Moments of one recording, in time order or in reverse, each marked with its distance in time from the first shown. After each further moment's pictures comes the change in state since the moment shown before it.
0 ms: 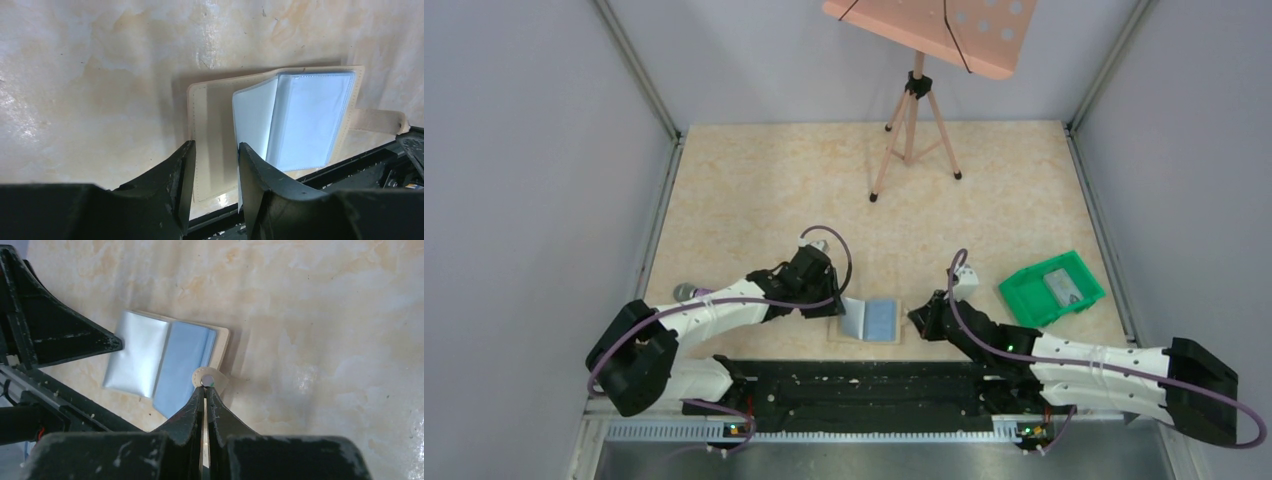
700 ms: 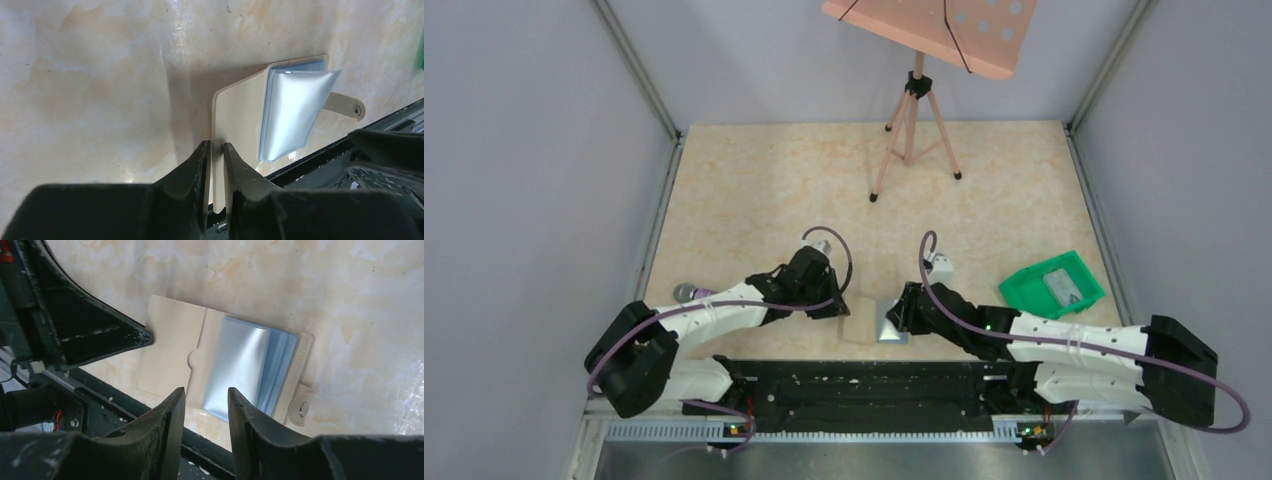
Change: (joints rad) left arm 0.000 0.000 -0.034 0.106 0.082 -0.058; right arm -0.011 0.178 0.237 -0.141 -0.128 0.012
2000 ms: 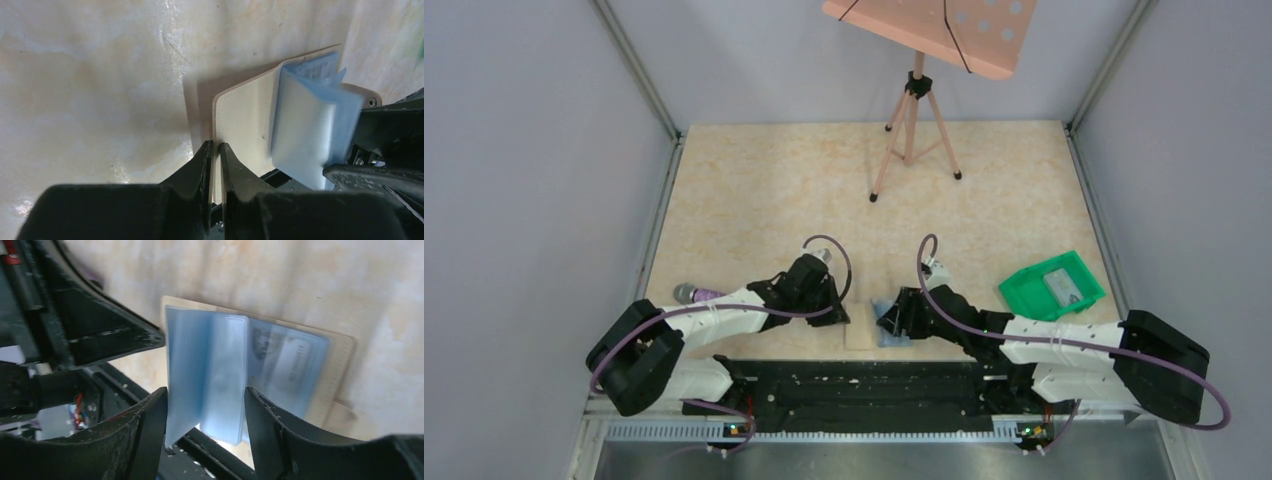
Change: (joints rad) left arm -0.008 0.003 -0.074 0.079 0.042 -0.027; right arm -0.069 0.091 -0.137 0.248 -0.170 0.040
